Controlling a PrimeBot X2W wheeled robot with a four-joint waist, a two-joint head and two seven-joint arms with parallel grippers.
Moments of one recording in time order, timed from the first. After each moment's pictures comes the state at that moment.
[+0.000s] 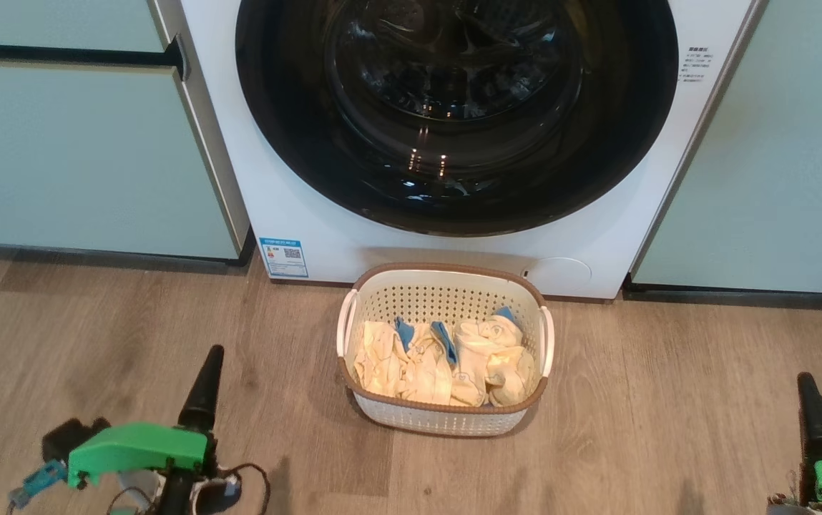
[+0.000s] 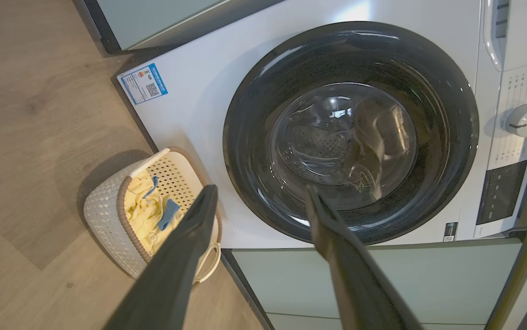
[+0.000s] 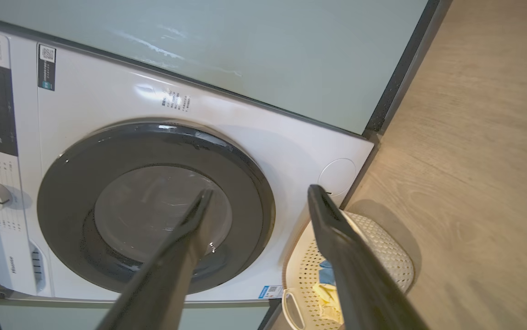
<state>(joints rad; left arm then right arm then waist) -0.03 0.04 0.08 0.28 -1.32 -0.12 -0.03 -0.04 -0.04 -0.14 0.35 1.29 0.13 -0.03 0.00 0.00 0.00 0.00</state>
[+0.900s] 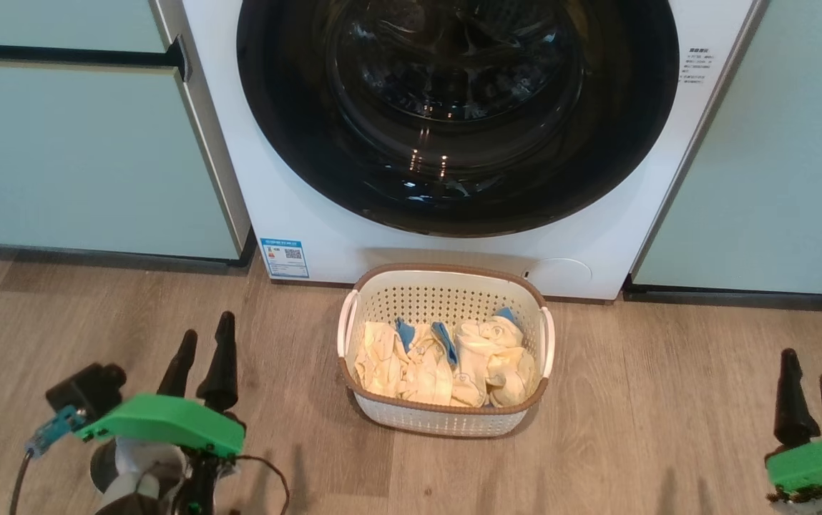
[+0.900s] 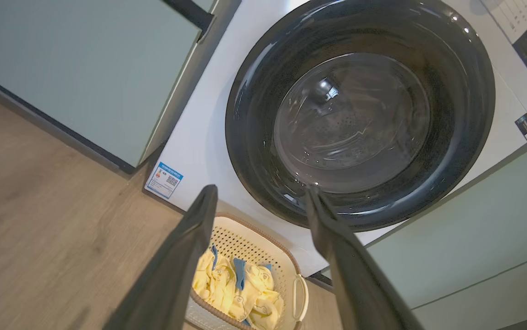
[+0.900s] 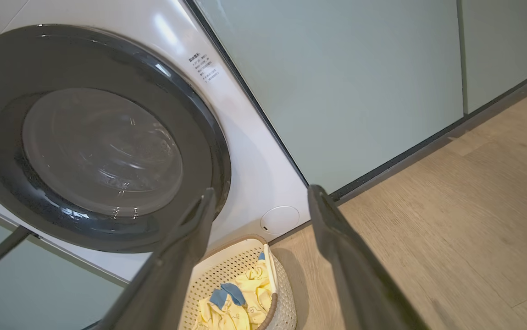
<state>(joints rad) -0.05 0.03 0.09 0.19 -0.71 -0.10 -0.10 -0.05 -0.04 -0.14 0.30 0.63 0.13 -0.10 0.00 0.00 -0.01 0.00</state>
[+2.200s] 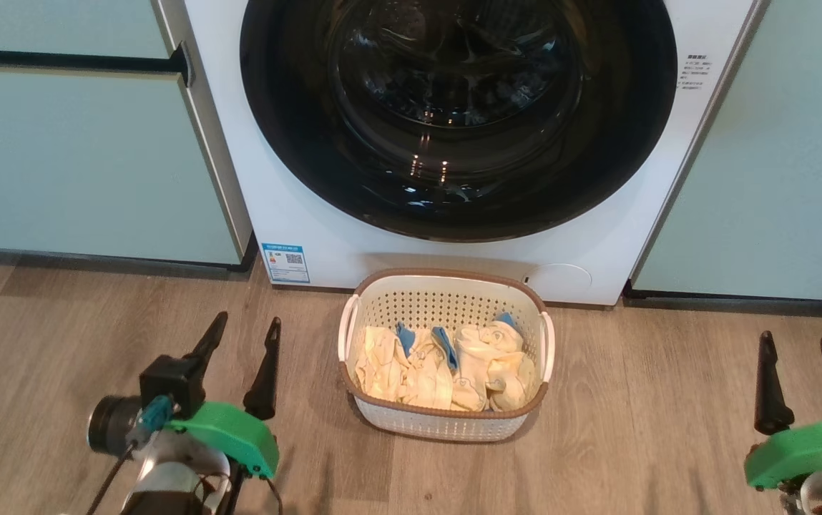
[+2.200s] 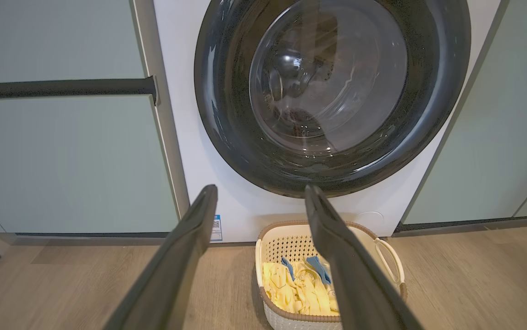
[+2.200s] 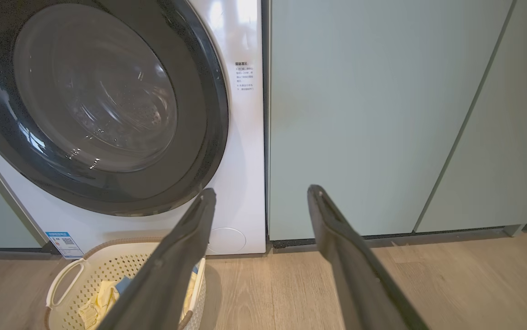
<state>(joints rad) -0.09 0.11 -0.07 0.24 -0.17 -0.04 -0.21 -0.09 -0.04 -0.13 0.33 0.05 0.13 -0.21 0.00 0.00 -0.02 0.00</state>
